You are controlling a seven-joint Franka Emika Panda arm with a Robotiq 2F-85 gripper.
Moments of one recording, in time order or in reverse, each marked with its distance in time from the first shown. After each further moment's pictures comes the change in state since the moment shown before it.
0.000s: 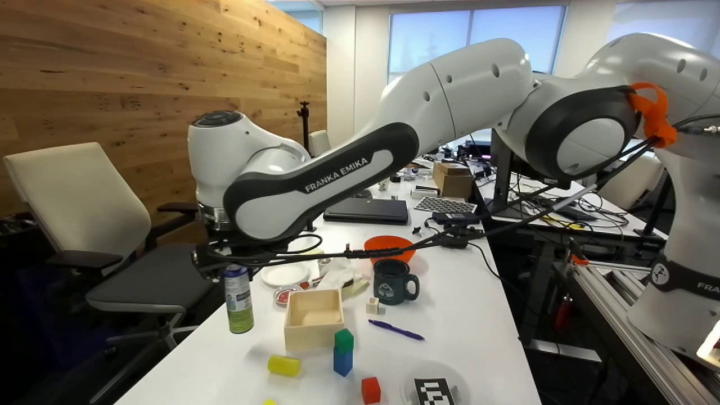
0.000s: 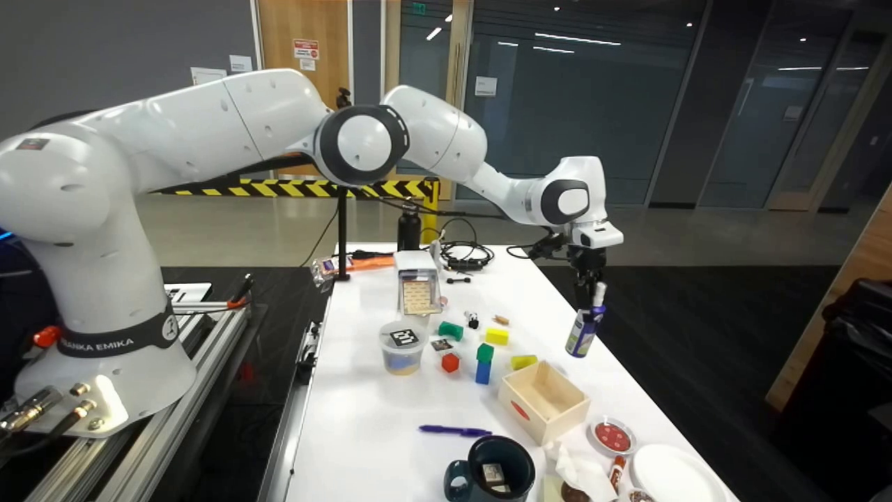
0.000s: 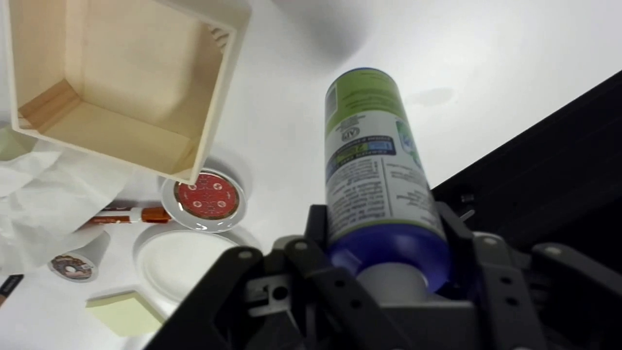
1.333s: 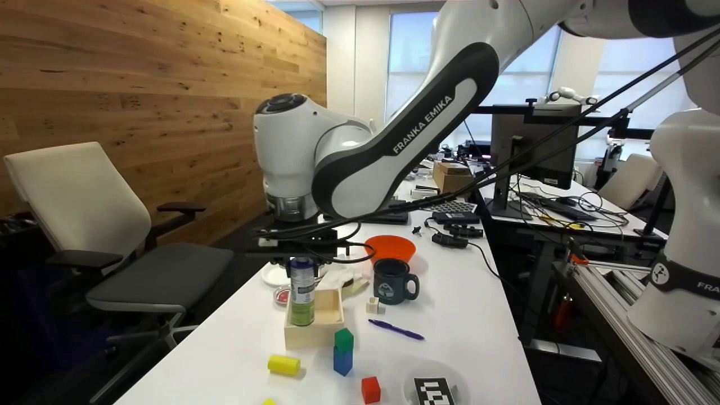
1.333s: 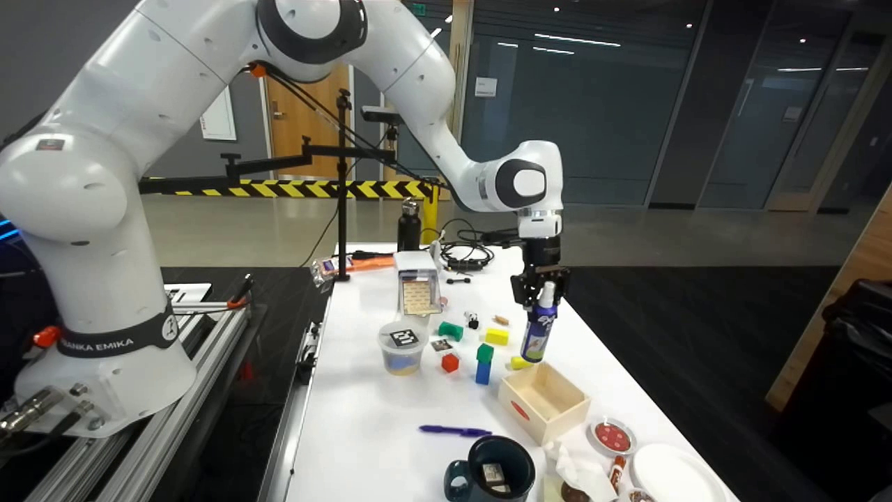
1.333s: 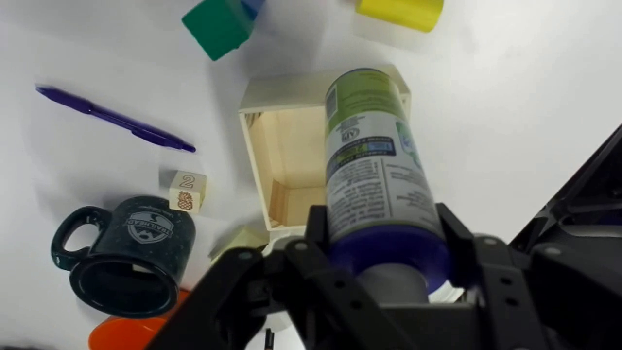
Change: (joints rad) arm 0.126 -0.497 -0.029 -0.834 -0.151 0.193 0.578
